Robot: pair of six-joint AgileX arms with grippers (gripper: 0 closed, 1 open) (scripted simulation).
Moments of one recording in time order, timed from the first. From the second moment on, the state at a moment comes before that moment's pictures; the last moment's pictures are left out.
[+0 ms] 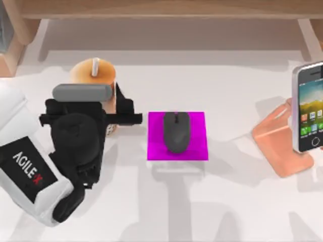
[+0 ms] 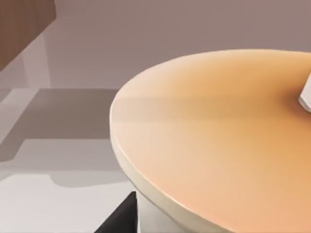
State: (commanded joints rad) left arm -0.57 2.00 0.51 1.39 -0.52 -0.05; right arm 0.00 0.00 0.00 0.00 0.00 0.00
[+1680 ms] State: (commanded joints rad) left arm -0.40 1.87 1.14 0.85 -0.38 -0.02; right arm 0.00 0.00 0.00 0.00 0.00 0.00
